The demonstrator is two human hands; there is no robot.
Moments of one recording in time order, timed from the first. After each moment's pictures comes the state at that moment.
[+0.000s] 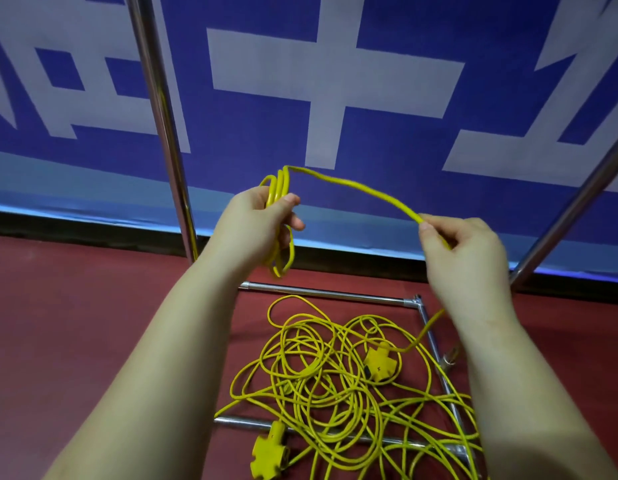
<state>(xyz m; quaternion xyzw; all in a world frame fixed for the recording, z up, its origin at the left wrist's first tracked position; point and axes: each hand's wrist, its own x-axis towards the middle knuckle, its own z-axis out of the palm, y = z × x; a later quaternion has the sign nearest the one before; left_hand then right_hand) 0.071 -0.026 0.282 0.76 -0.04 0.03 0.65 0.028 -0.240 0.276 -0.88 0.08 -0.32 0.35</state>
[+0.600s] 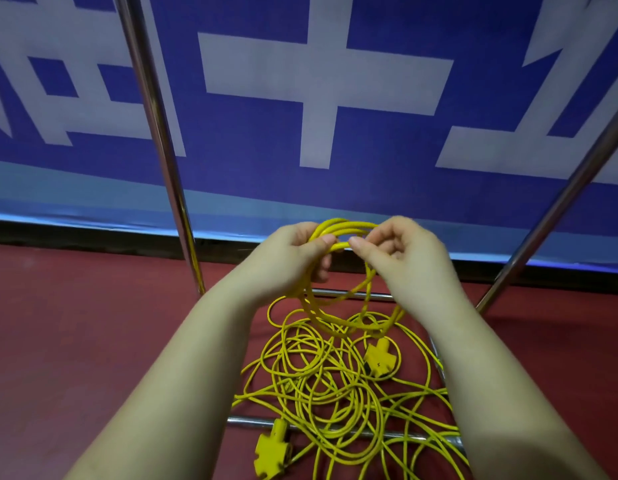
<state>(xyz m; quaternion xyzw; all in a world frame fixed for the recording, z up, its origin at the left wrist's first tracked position) 0.053 -0.051 0.266 0.77 -0.16 -0.11 0.61 0.023 -0.214 0.271 -0.88 -0.01 -0.17 0.45</state>
